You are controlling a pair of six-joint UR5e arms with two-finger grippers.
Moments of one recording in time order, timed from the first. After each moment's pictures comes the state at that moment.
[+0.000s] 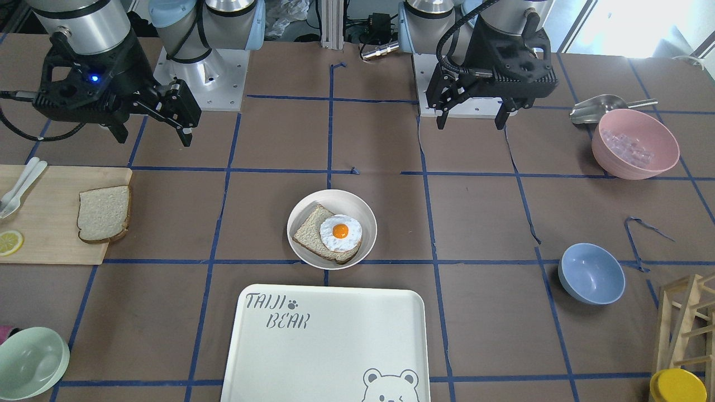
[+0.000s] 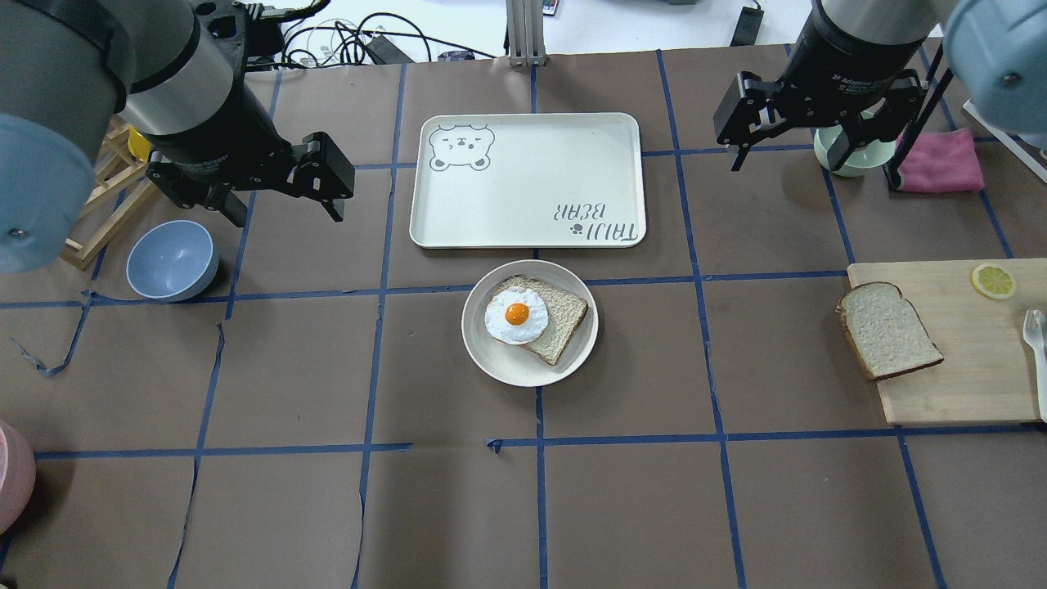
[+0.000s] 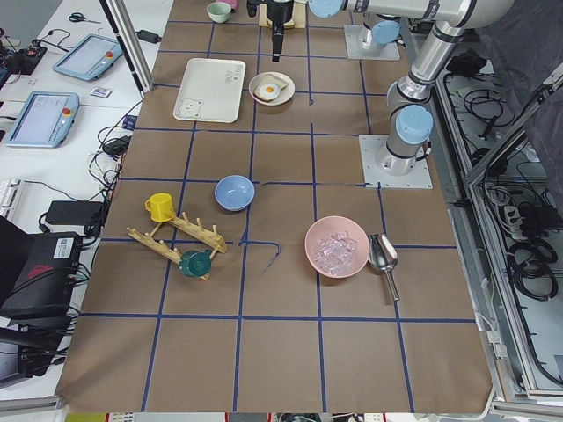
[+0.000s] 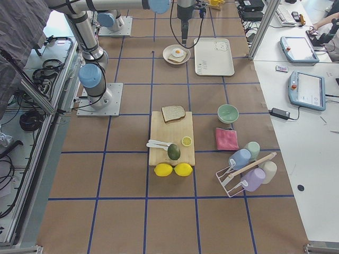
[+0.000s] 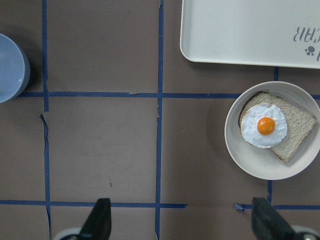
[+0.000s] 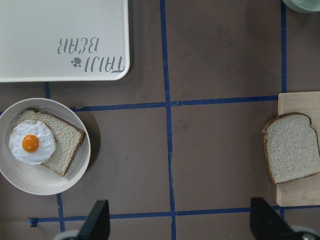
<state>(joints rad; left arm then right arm) -1.63 -1.48 -1.62 -1.53 1.59 -0.08 1.56 -1.57 1.54 -1.57 -1.57 0.04</state>
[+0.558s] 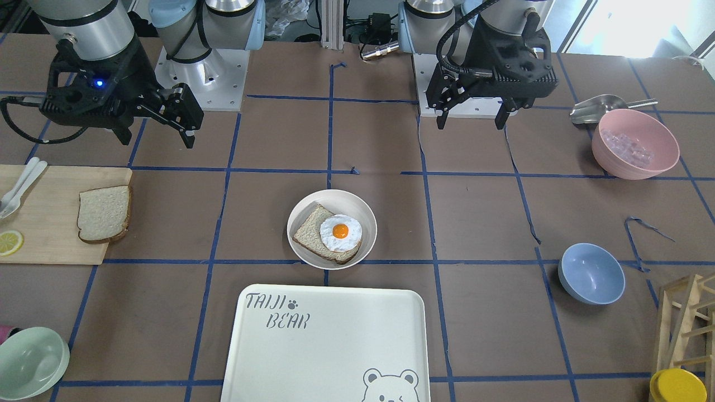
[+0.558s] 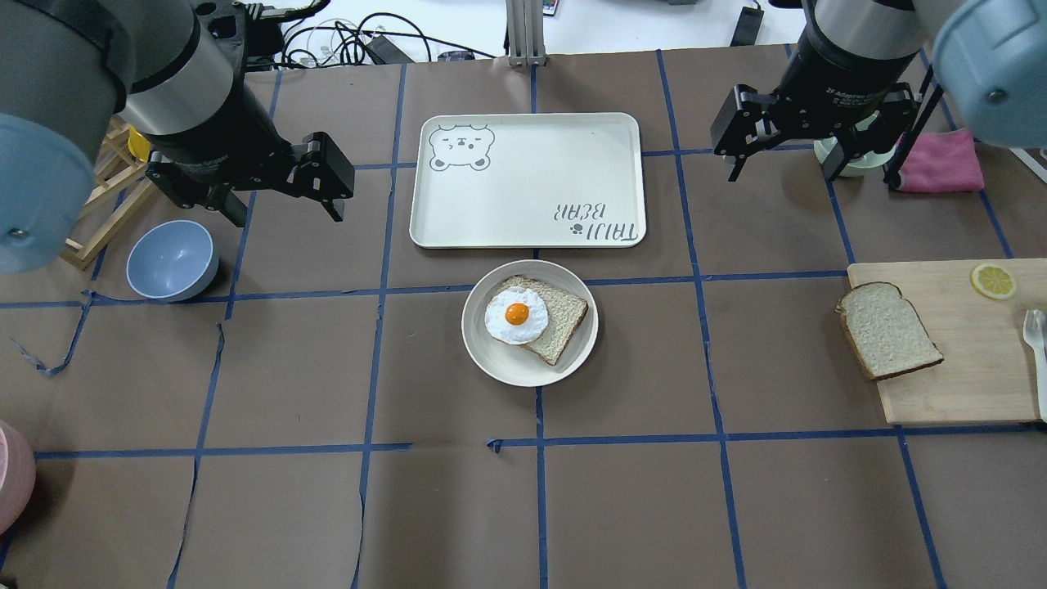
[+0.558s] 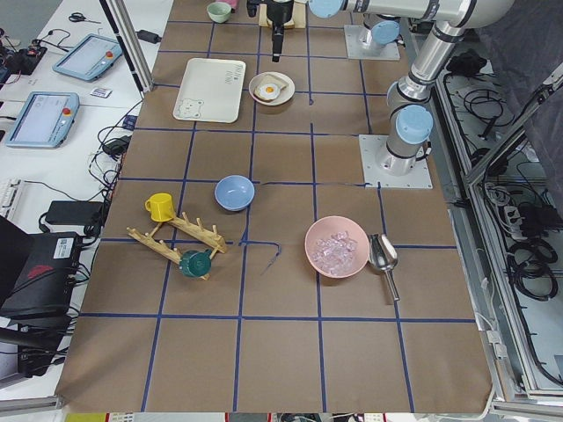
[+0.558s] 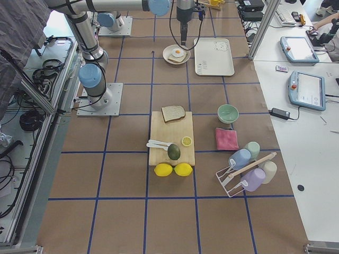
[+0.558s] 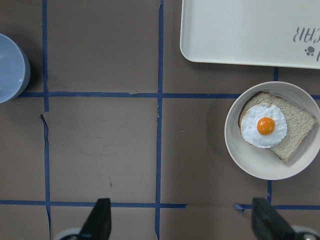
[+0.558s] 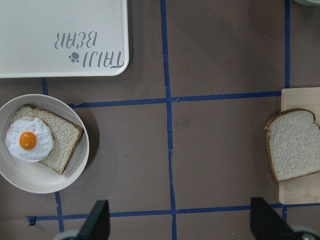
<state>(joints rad) -1.63 -1.48 -1.62 -1.53 1.59 -0.08 1.56 -1.58 1.56 -1.58 -1.57 0.04</state>
